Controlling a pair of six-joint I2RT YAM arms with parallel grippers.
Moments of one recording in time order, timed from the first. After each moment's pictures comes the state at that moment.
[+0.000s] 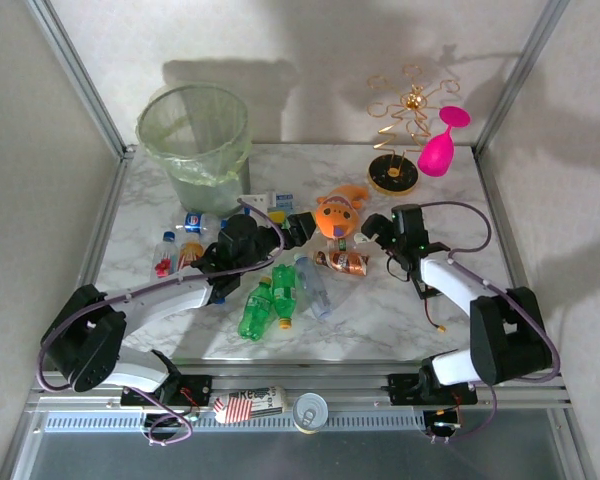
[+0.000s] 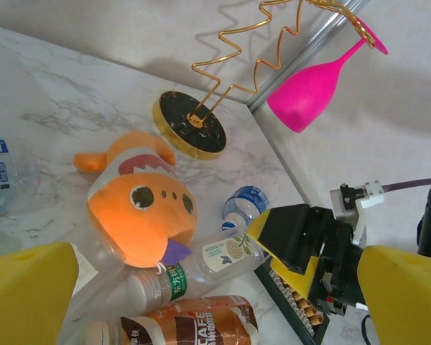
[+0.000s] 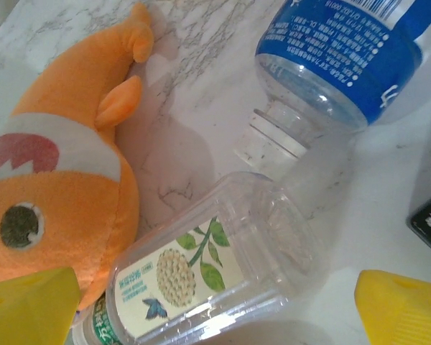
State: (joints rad) left arm -0.69 1.40 0.77 0.46 -0.03 -0.68; right arm 0.30 1.42 0.74 -0.12 0.04 0.83
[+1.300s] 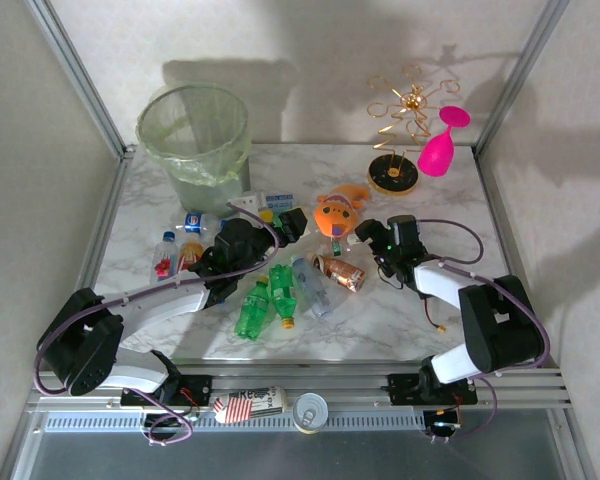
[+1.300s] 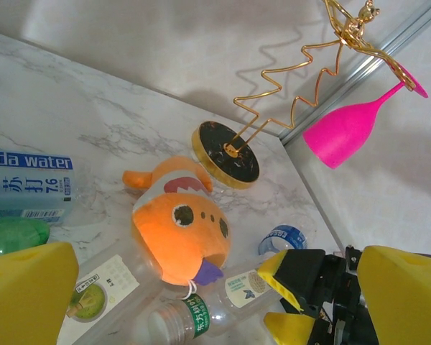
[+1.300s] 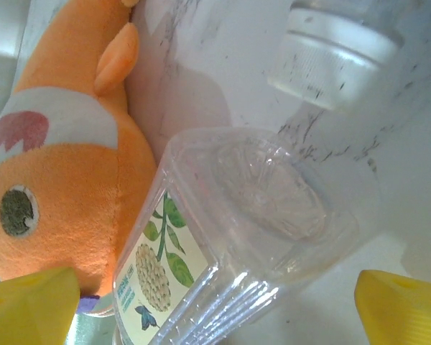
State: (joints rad) left arm -0.69 1.37 0.72 0.49 -0.17 -0.69; right arm 0.32 1.48 0.62 0.12 -0.09 1.10
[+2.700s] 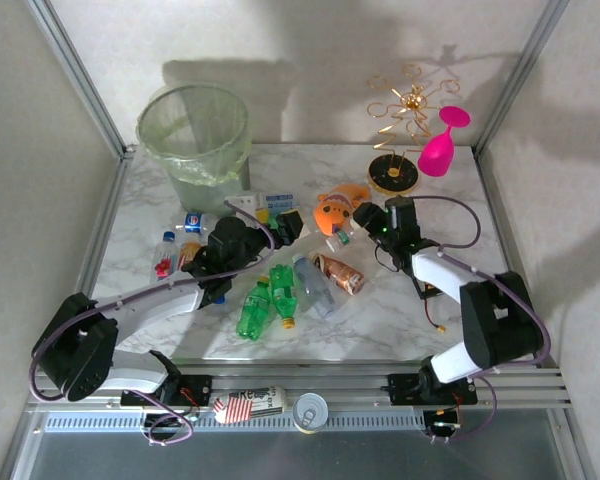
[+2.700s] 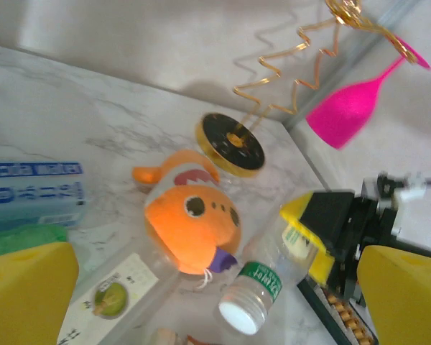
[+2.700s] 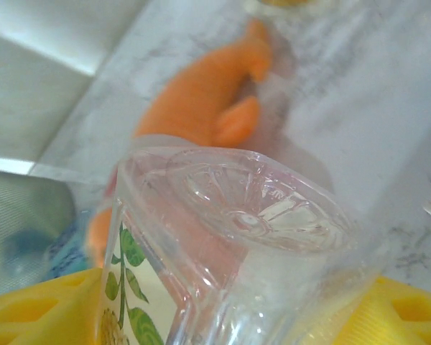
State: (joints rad) left arm -0.64 1.35 0.72 0.46 -0.05 -0.59; right arm 0.34 1.47 0.77 0.13 -0.05 0.91
